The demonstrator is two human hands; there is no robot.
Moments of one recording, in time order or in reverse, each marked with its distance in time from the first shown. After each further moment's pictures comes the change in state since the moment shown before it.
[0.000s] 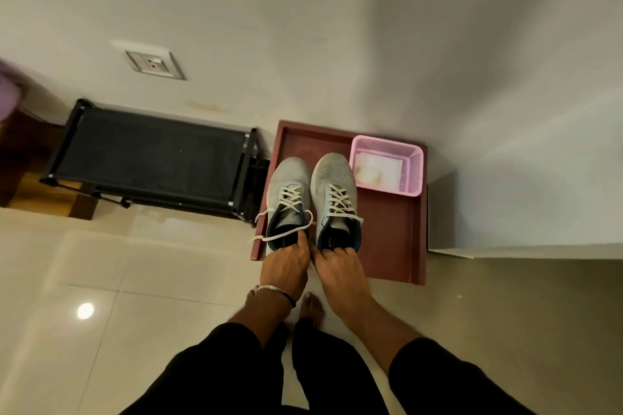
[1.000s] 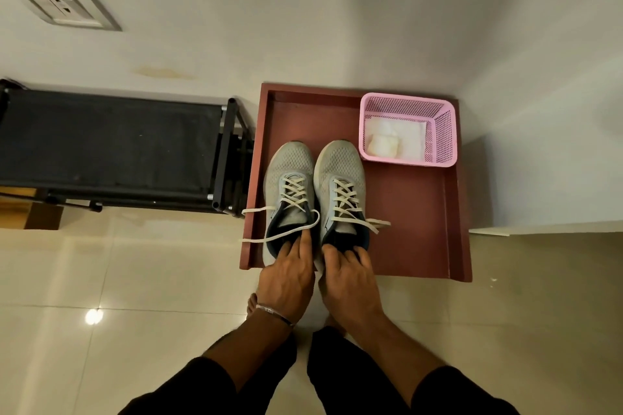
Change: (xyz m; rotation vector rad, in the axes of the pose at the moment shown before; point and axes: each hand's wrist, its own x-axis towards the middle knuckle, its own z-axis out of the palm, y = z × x) left_hand 0.046 -0.019 0.119 -0.153 0.181 0.079; right_hand 0.048 0.001 0.151 0.288 0.417 0.131
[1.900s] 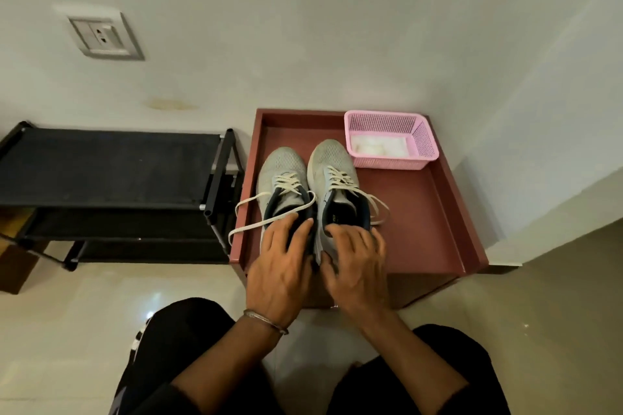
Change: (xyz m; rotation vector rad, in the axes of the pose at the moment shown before) left_hand -0.026 -0.024 0.066 -0.111 0.613 0.205; right_hand -0.029 0.016 0.058 0.044 0.511 -0.022
